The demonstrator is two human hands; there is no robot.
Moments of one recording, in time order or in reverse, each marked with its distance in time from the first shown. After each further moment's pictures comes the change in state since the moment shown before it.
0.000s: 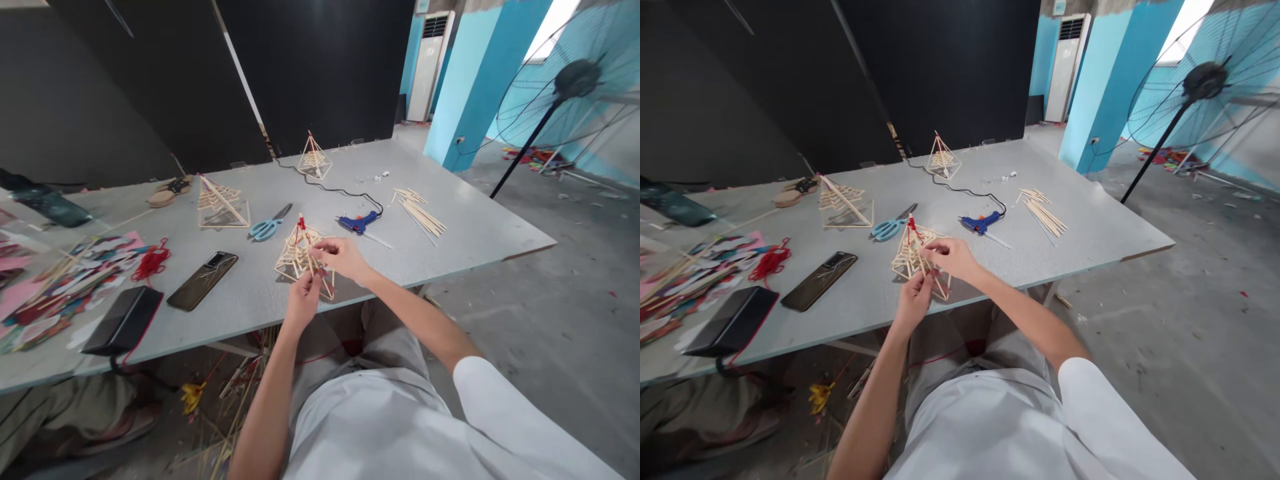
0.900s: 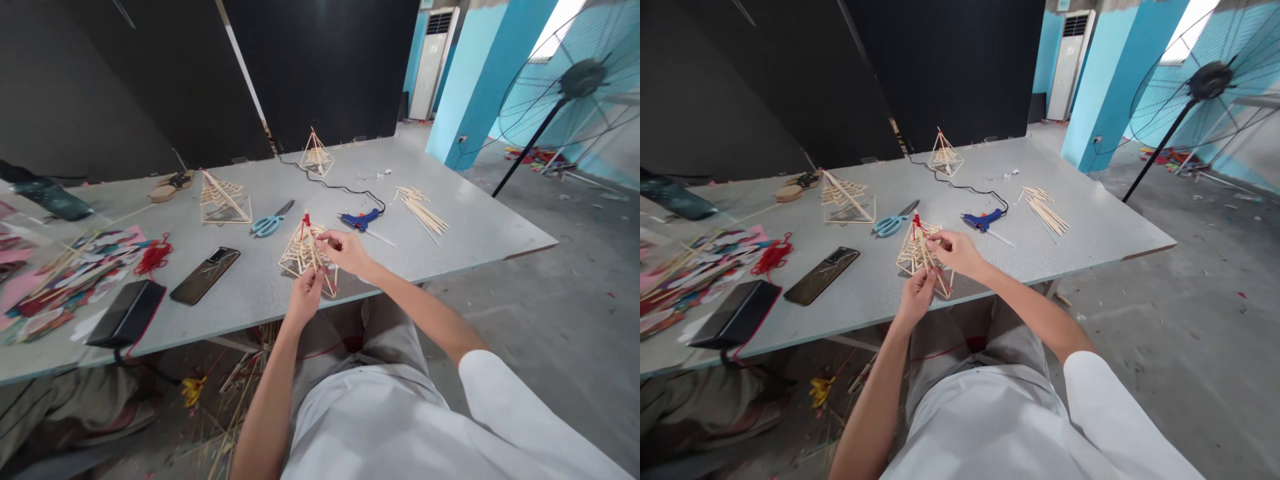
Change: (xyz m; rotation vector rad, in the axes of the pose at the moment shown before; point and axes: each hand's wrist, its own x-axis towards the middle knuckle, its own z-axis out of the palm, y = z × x) left_hand 0.000 0.008 -0.001 -0.007 -0.042 0.016; right_hand 0.001 0.002 -0.007 -0.303 0.012 -0.205
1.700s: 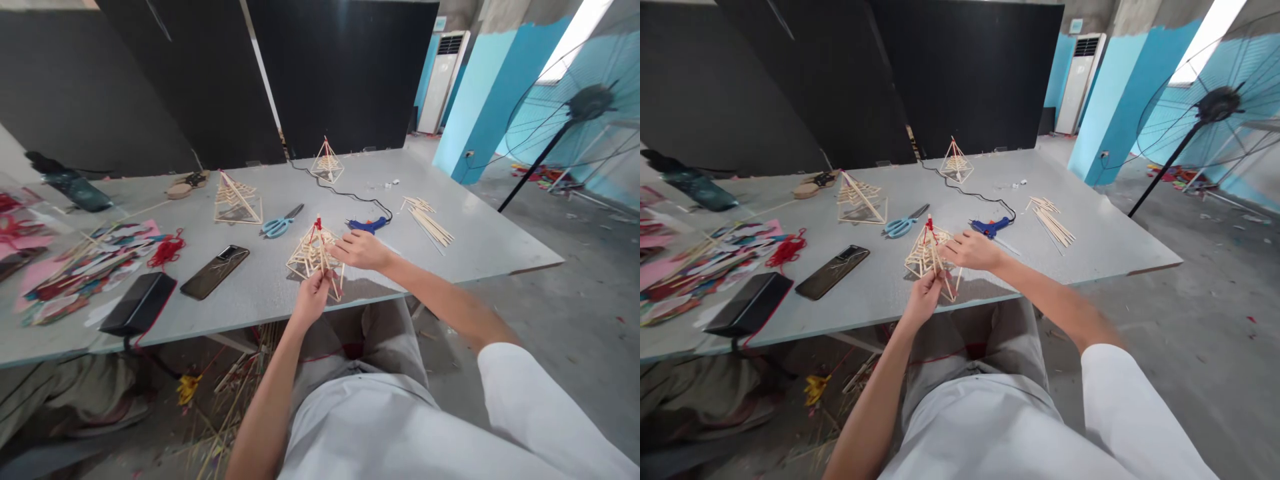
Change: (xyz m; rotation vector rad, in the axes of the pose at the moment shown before) left_hand 0.000 -0.002 0.002 -0.002 -0.005 0.012; right_hand 0.021 0.003 -0.044 -1.225 -0.168 -1.016
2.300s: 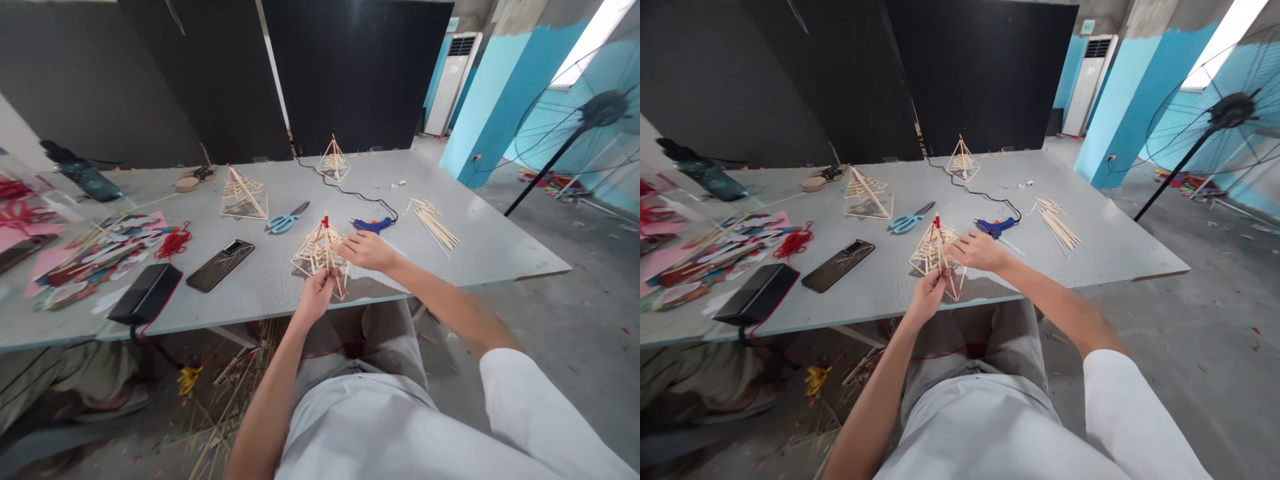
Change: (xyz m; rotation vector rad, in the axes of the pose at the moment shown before) left_hand 0.001 -0.001 0.003 -0.015 0.023 -0.019; right_hand -0.001 0.001 0.000 0.175 -0.059 0.057
